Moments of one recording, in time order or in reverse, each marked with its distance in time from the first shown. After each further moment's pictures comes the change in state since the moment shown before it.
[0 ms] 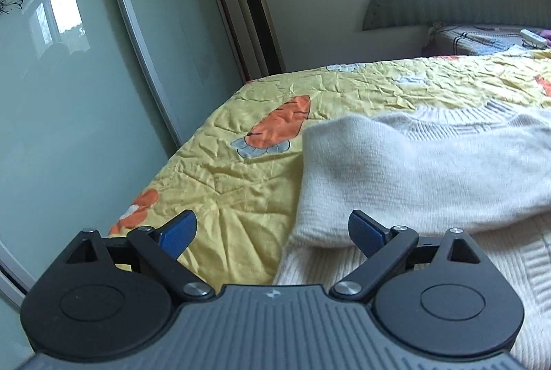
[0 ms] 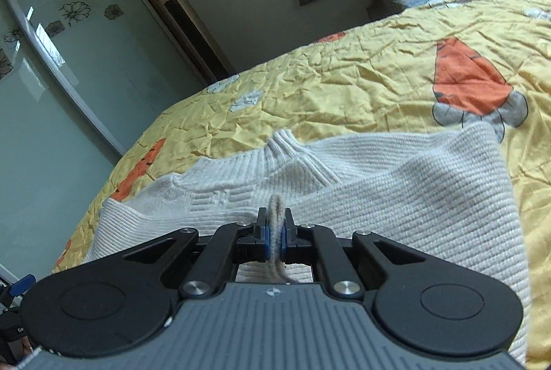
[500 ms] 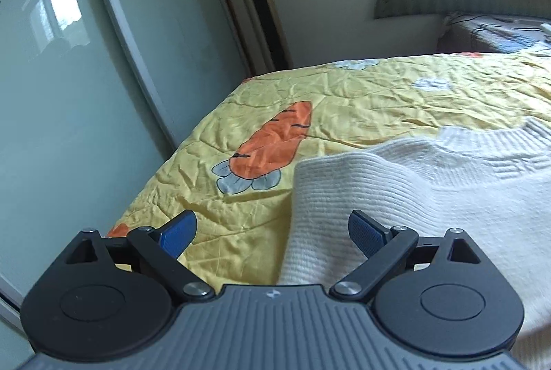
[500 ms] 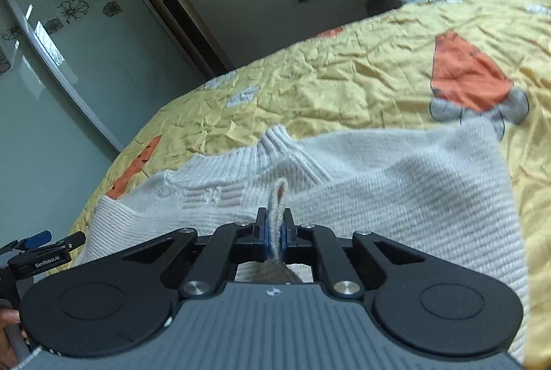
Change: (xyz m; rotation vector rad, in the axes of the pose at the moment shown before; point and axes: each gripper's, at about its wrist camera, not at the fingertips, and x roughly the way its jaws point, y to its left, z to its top) left arm 0.080 -0.033 0.049 0.001 0.054 0.062; right arm 0.001 0.000 0.005 -0.049 -0.024 0.007
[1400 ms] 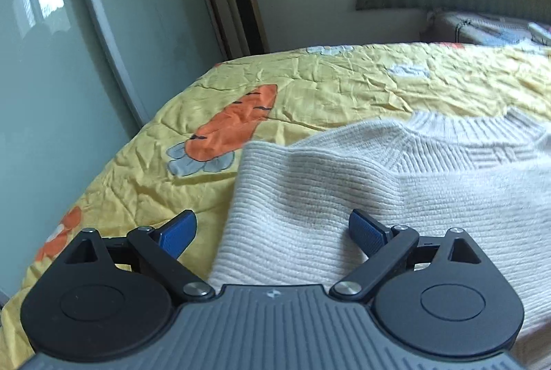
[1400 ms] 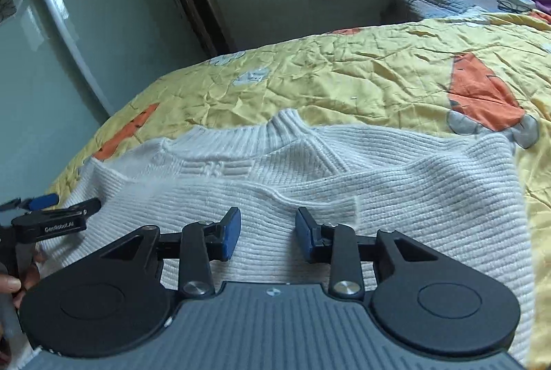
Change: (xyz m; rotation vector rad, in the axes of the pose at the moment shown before) left arm 0.006 -0.015 -0.011 -0.025 0.025 -0.100; right arm 0.008 0.022 -0.010 -0.115 0.055 -0.074
